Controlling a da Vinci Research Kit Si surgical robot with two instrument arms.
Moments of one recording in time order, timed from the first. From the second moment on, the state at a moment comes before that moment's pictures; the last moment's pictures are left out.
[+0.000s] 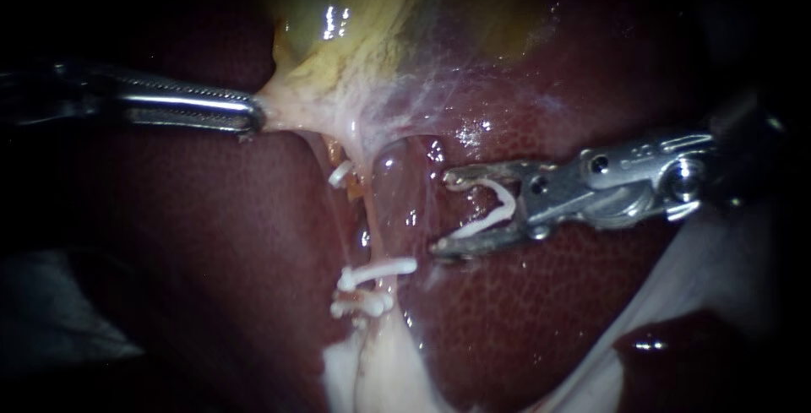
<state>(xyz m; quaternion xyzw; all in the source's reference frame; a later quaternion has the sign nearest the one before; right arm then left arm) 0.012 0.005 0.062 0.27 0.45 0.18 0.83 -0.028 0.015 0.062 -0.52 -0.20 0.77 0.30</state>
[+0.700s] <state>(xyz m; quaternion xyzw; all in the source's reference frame) 0.018 0.002 0.068 0.38 0.46 0.27 0.76 -0.028 0.015 0.062 -0.52 -0.20 0.77 0.30</state>
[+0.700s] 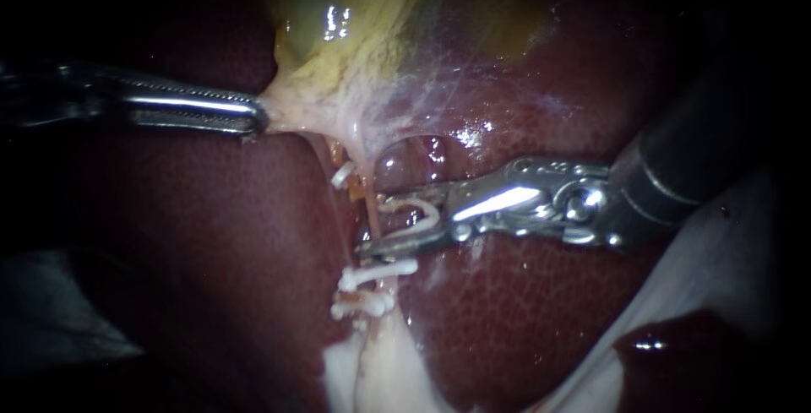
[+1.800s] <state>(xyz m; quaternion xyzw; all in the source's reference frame) 0.020 0.001 0.066 0.49 0.51 0.24 0.67 -0.029 0.014 0.062 -0.52 -0.20 0.77 0.31</state>
